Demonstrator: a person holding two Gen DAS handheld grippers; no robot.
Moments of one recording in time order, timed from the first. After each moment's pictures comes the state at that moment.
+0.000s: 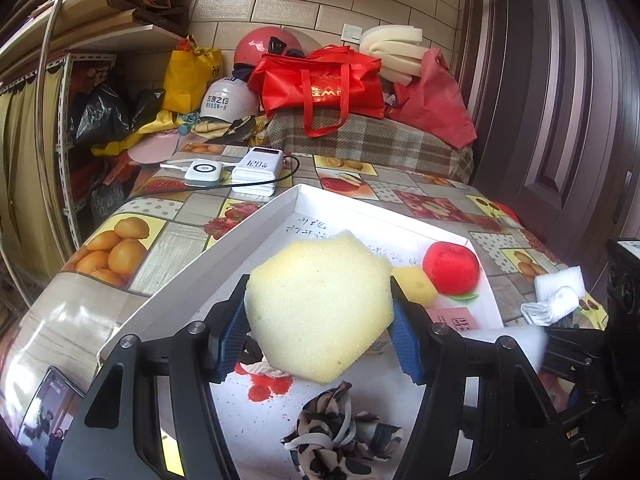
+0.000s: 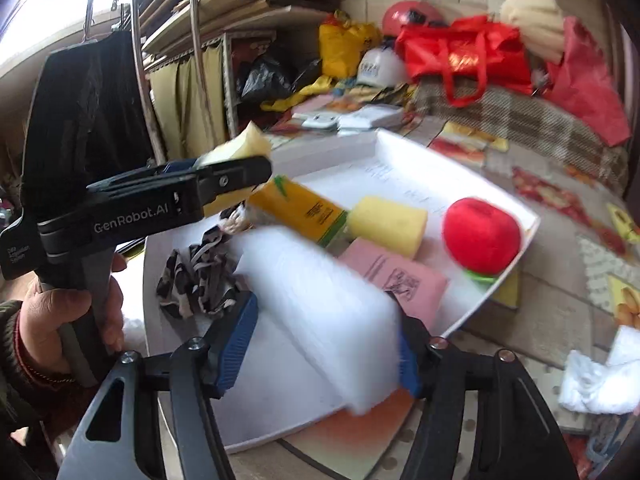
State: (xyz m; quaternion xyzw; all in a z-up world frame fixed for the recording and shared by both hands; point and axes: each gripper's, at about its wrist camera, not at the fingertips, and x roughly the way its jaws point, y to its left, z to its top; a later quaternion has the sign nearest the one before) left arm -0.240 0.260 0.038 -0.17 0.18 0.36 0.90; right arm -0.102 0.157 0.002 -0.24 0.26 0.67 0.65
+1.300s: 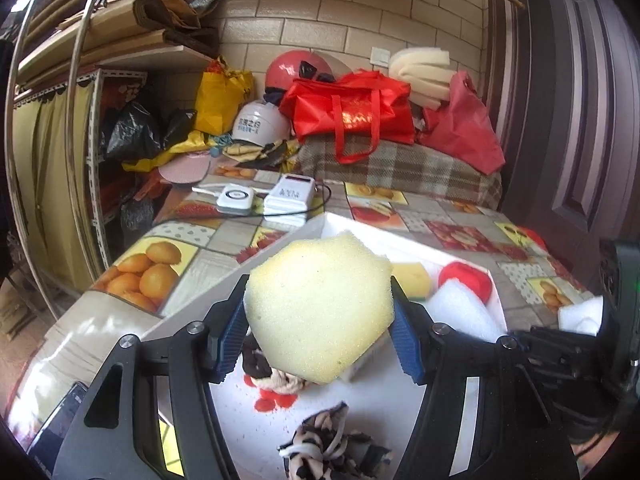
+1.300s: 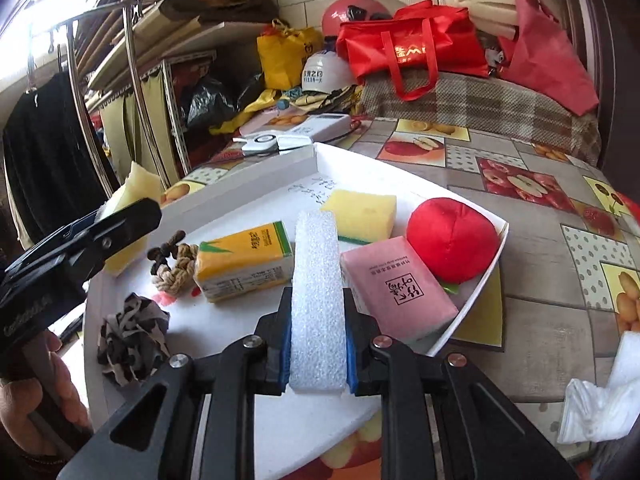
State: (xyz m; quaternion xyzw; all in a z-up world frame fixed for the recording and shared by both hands) left arm -0.245 0.266 0.058 -0.17 0.13 0.42 0.88; right arm -0.066 0.182 0.011 -0.16 0.26 0.61 0.73
